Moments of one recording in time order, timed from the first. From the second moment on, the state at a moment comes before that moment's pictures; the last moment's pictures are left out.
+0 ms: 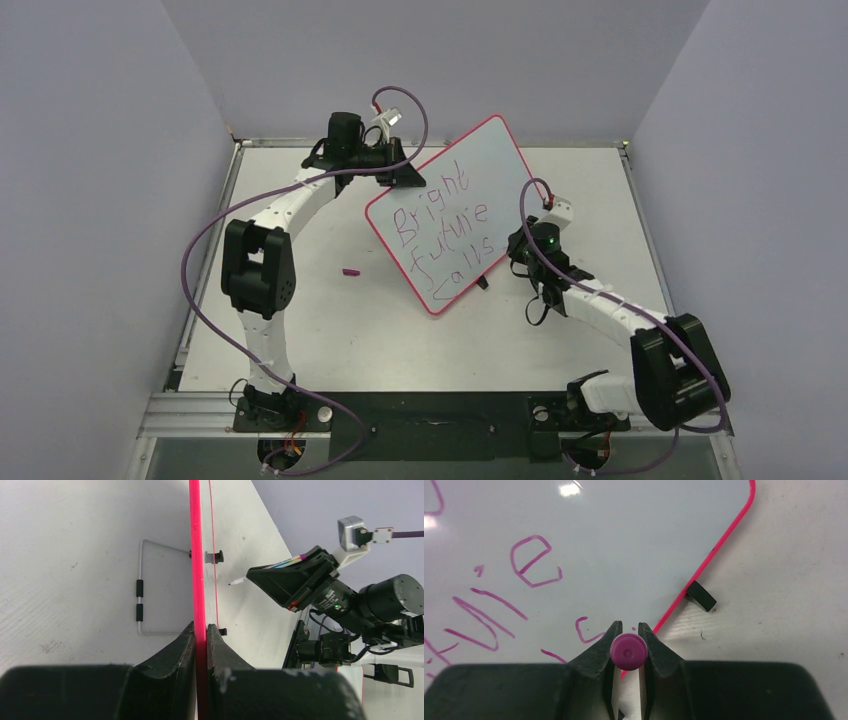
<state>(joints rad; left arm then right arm) -0.32 2.01 1.70 -0.22 0.87 -0.41 0.37 1.34 0.59 0.26 0.27 0.56</state>
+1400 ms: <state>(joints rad) -0.29 2.01 1.67 -0.17 0.78 -0.34 0.37 1.00 0.53 0.09 0.28 0.53</state>
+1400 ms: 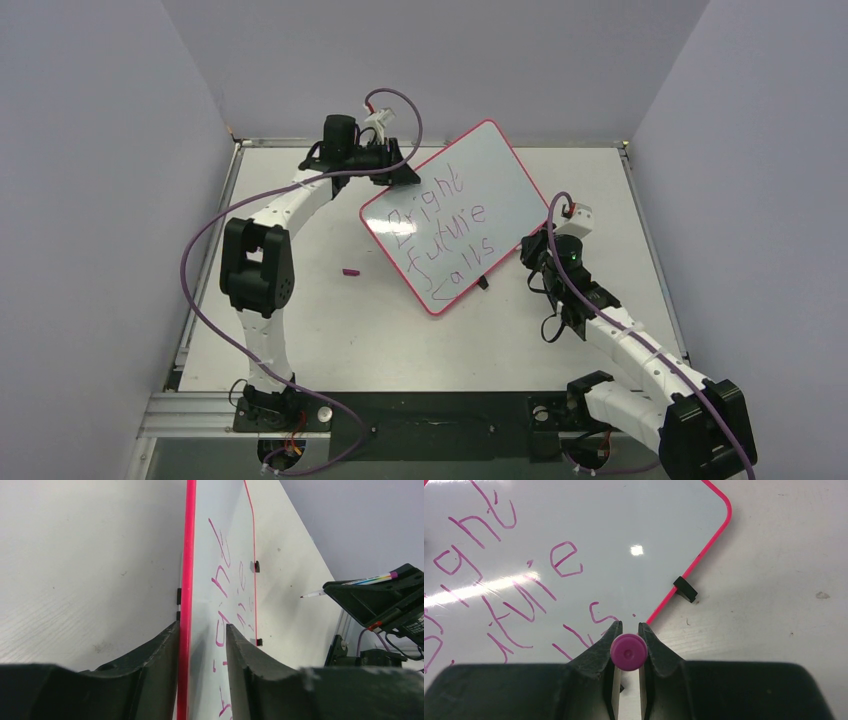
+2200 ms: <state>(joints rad) -0.28 2.00 1.58 -0.03 0.76 -0.40 0.37 0.99 0.53 0.09 0.28 0.53</state>
